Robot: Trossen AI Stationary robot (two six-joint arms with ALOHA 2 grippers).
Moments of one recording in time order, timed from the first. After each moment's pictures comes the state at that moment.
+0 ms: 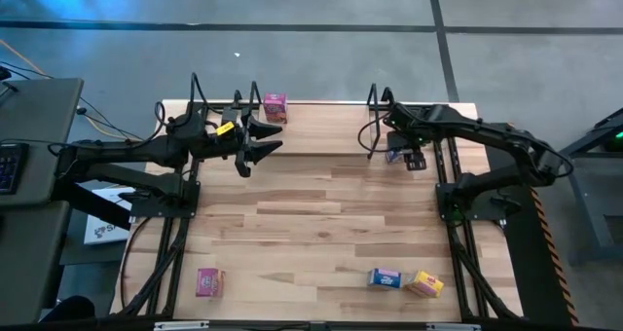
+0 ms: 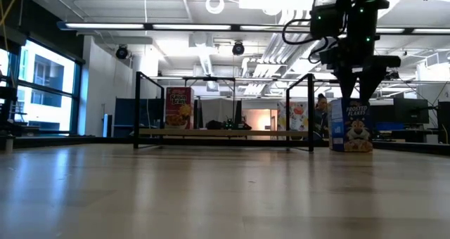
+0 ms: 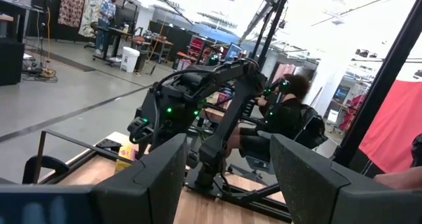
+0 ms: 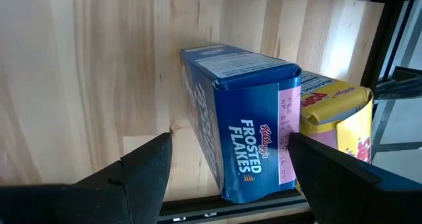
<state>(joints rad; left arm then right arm) 0.11 0.95 0.81 0.28 -0.01 -0.31 -0.56 1.28 0.97 -1.09 0.19 -0.65</state>
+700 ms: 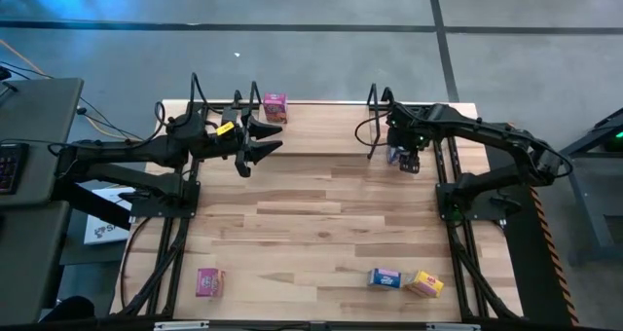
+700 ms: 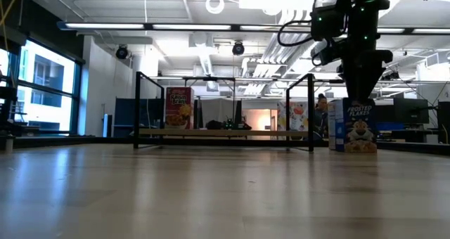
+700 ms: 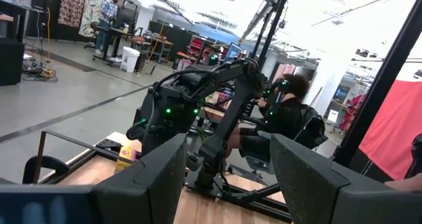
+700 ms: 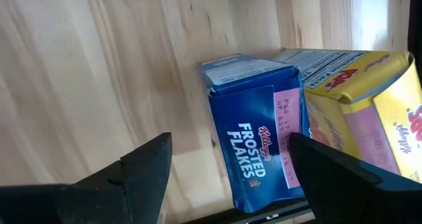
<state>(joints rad) 0.11 0.95 0.81 0.28 -0.01 -0.31 -0.56 1.28 0.97 -1.13 0.08 -0.36</state>
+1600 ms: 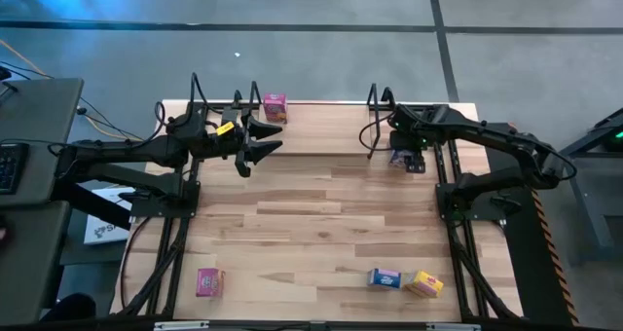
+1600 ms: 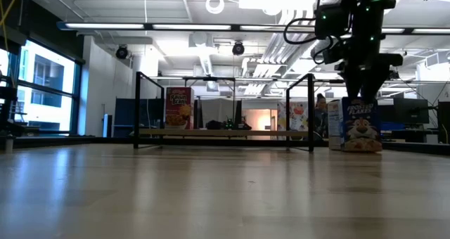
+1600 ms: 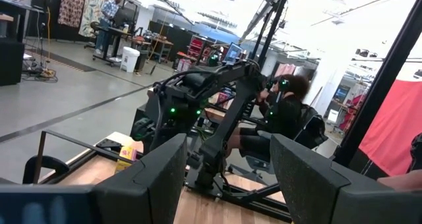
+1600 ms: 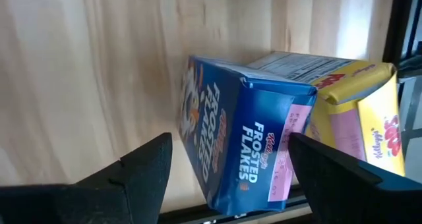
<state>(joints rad) 0.11 0.95 0.81 0.28 -0.01 -0.31 -0.56 1.23 0.93 -1.09 0.14 -0.52</state>
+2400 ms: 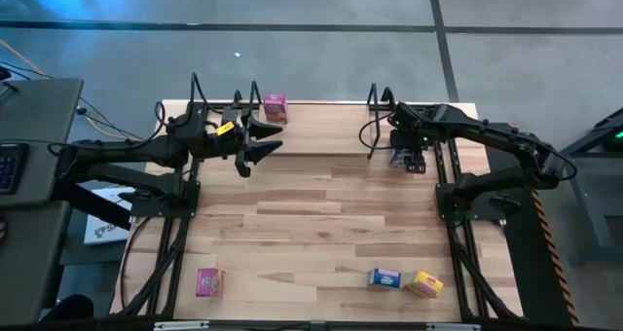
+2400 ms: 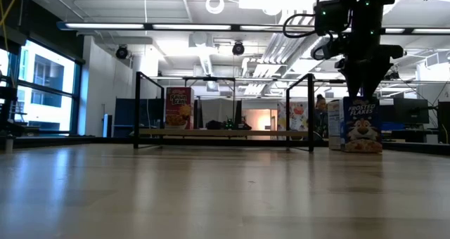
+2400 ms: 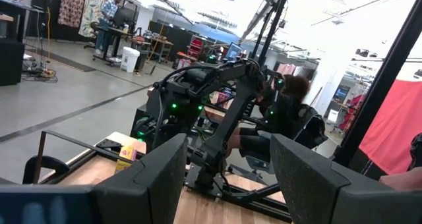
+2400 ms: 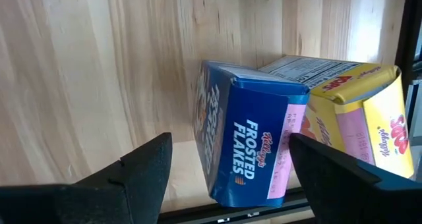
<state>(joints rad) 0.11 0.95 0.81 0.28 -0.01 -0.31 -0.56 1.23 0.97 -1.15 0.09 -0.50</state>
